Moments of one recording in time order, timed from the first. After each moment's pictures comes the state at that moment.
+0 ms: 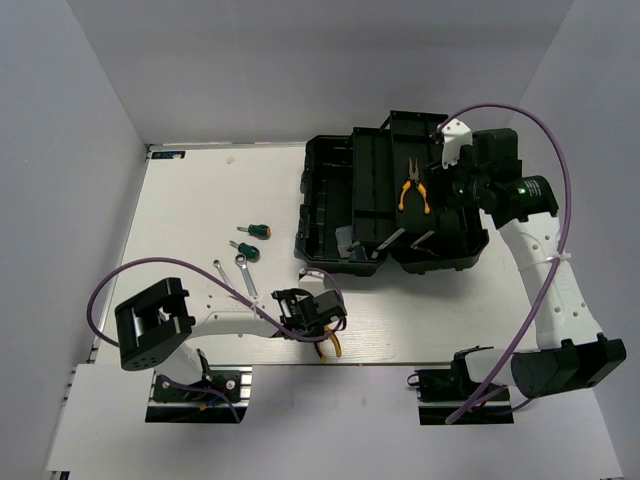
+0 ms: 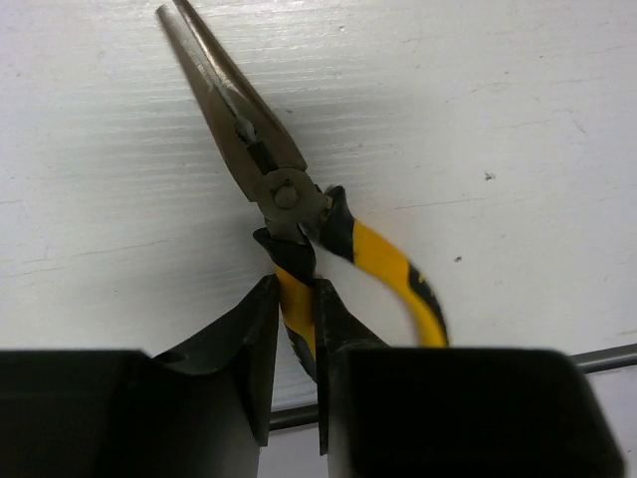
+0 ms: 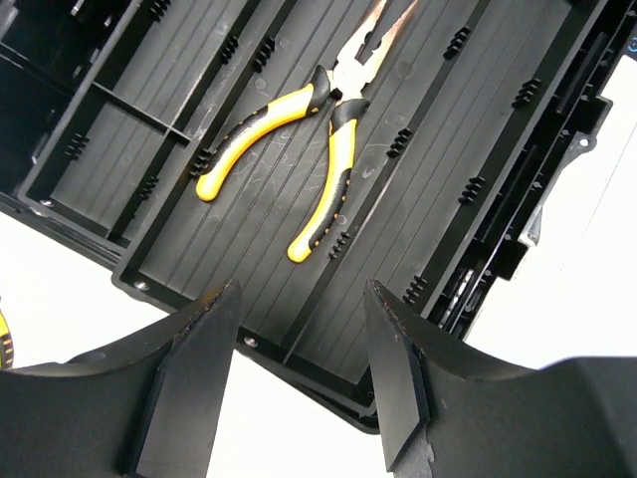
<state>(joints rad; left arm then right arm) -1.23 1.53 0.80 -0.49 -0.33 -1.10 0.23 1.29 1.54 -0.94 -0.15 -0.27</state>
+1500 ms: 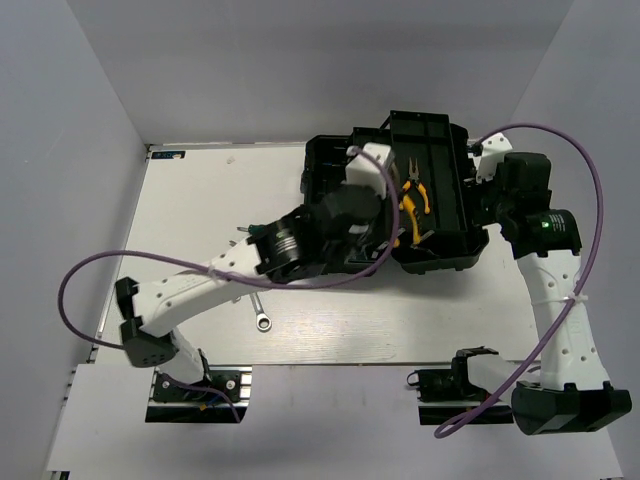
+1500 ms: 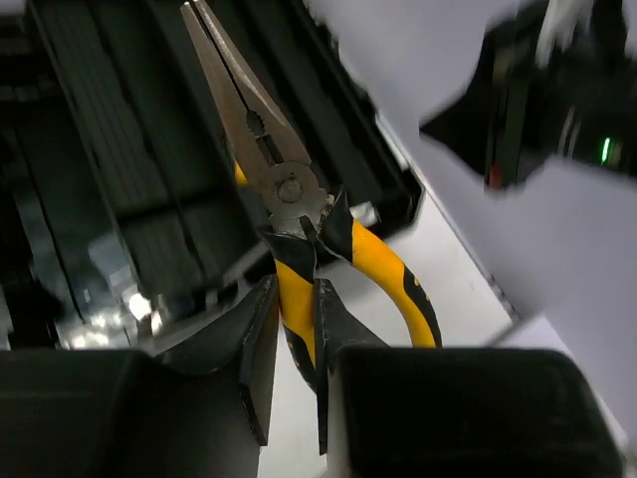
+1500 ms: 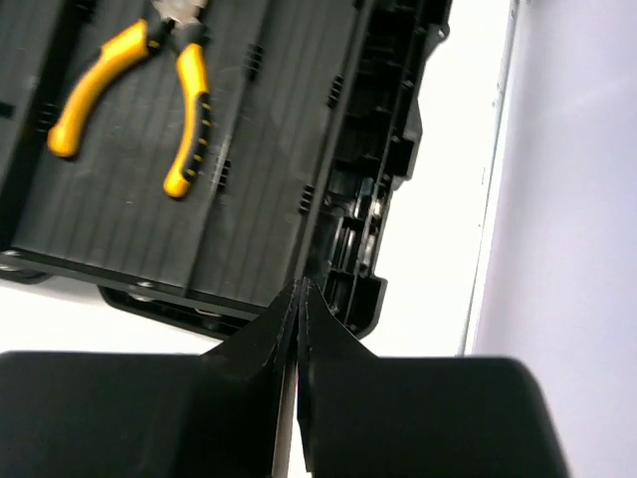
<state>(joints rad) -1.25 1.53 1.74 -0.54 -0.58 -0.52 0.11 1.10 1.38 -0.89 -0.01 -0.23</state>
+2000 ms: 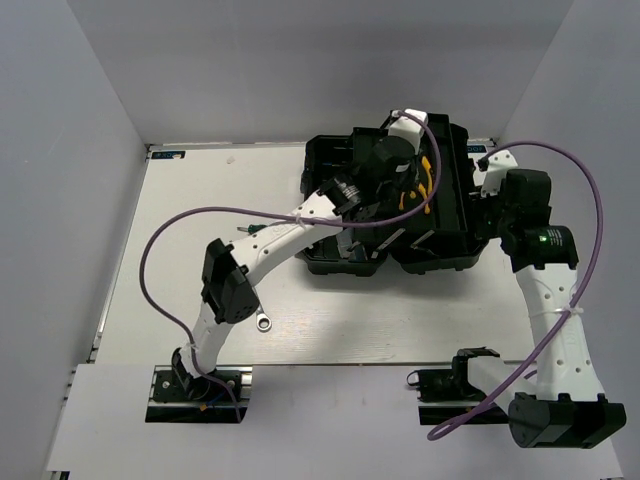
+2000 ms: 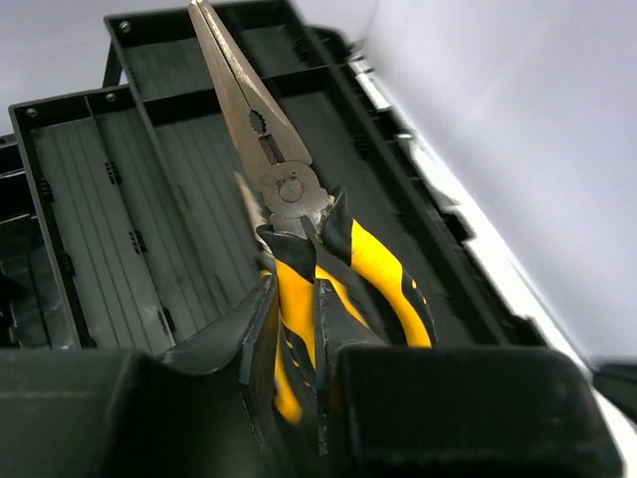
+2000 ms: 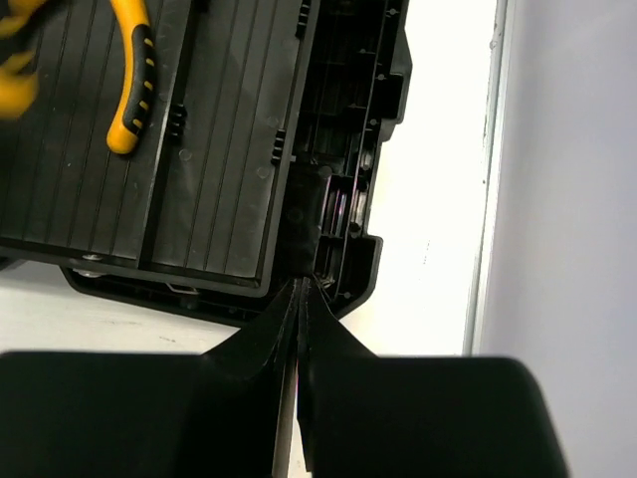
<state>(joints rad) -1.00 2.08 2.20 -0.35 -0.42 -0.28 0.05 1.02 1.24 -0.86 0.00 -0.20</state>
